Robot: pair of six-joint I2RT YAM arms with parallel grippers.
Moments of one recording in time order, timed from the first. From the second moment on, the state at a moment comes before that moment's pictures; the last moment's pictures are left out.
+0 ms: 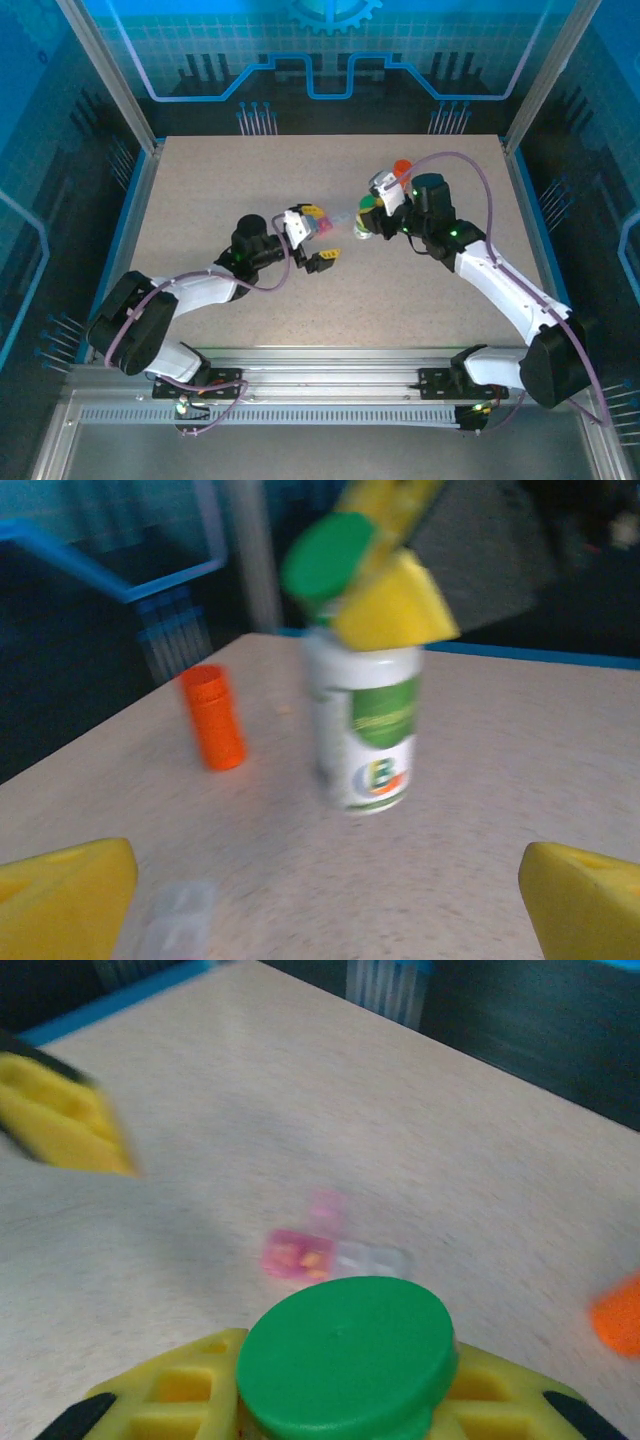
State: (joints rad) left arm -0.51 1.45 0.57 0.79 0.42 0.11; right arm 0.40 1.28 0.95 -0.19 -0.22 -0.11
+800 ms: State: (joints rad) left arm -0.53 1.32 0.59 0.59 0.05 -0.20; right arm 0.41 1.79 1.03 0.18 0.30 0.20
